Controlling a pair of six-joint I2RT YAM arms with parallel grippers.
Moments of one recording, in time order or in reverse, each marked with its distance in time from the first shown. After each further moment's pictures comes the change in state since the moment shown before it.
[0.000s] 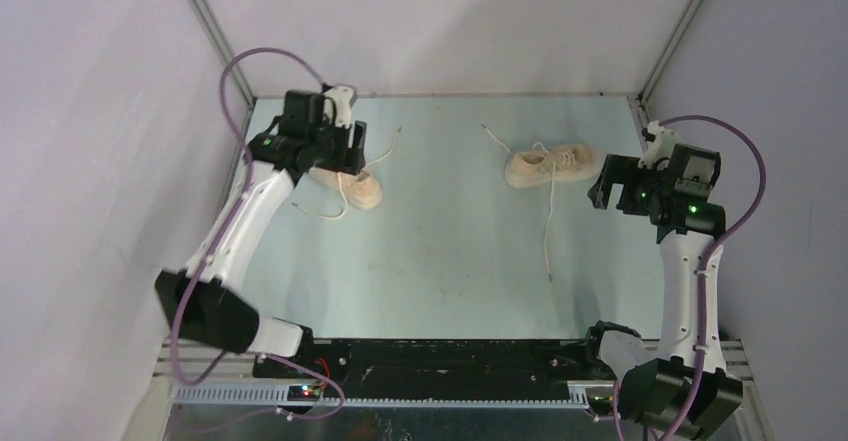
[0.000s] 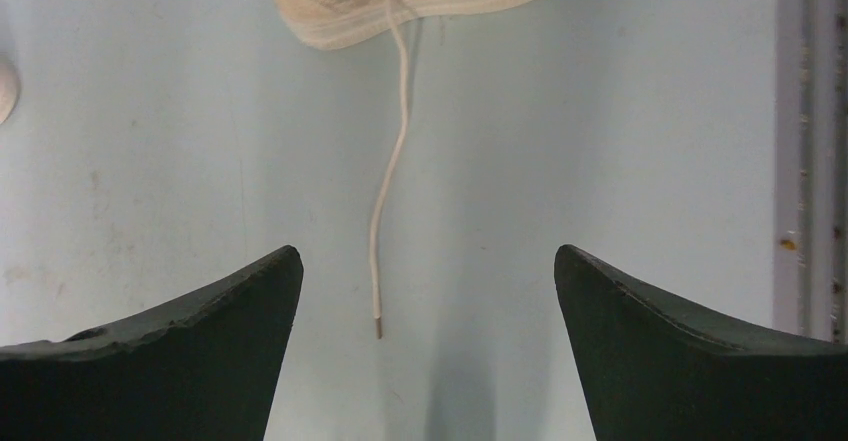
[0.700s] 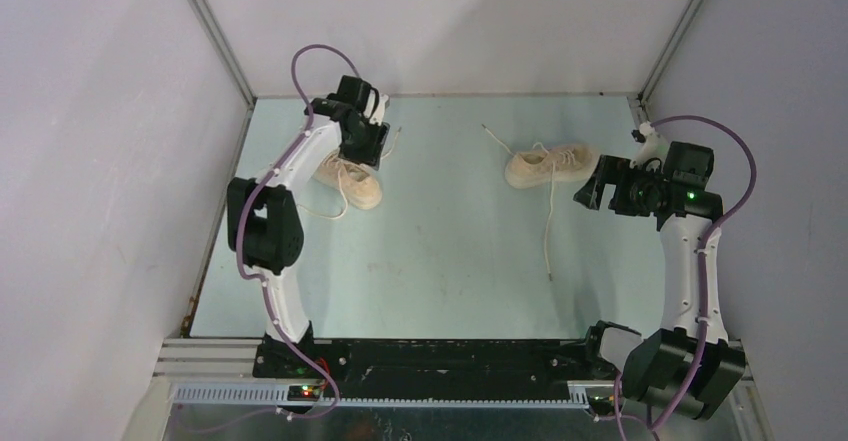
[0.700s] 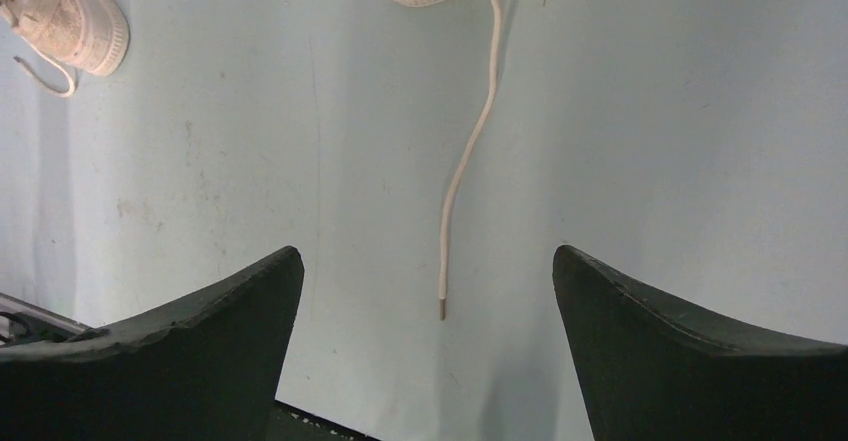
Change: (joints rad) left arm -0.048 0.601 0.377 -0.131 -0.064 0.023; right arm -0.024 0.099 0.000 -0.043 -0.229 -0.003
